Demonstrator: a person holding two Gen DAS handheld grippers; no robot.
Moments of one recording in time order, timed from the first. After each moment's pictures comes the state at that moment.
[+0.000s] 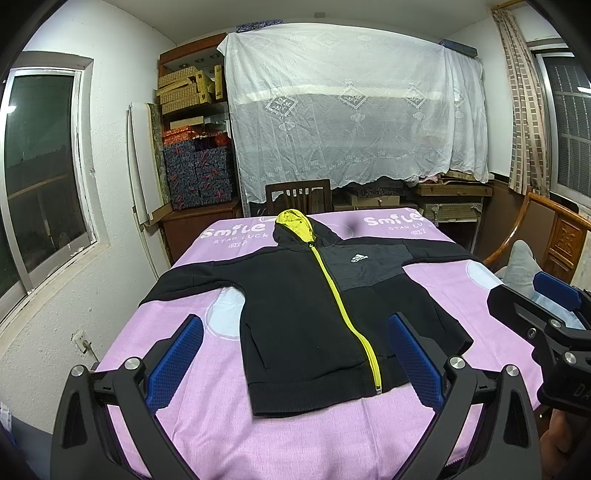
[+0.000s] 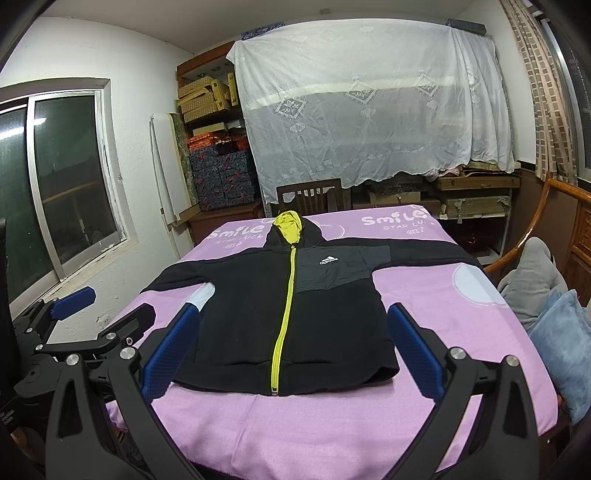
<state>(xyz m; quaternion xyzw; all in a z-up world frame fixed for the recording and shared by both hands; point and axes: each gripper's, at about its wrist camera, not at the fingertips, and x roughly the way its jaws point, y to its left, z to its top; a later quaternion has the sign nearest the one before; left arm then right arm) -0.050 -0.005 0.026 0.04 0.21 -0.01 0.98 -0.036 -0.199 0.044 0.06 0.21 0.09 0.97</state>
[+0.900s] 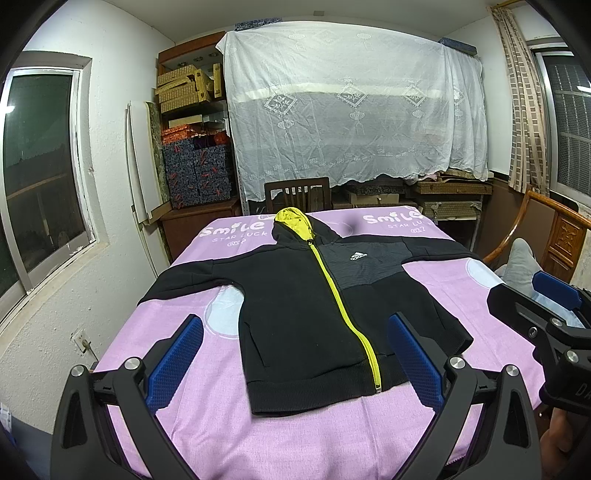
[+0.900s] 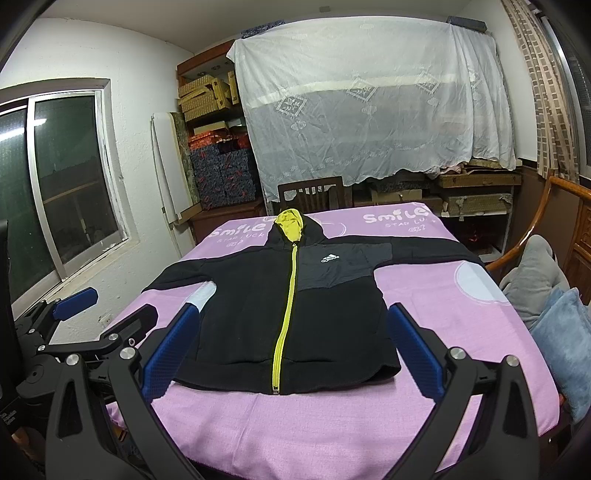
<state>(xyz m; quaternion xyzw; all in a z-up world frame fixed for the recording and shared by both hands) -0.052 -0.006 0.026 0.04 0.22 -0.01 0.98 -0.038 -0.196 0.044 0.06 0.21 0.09 0.97</state>
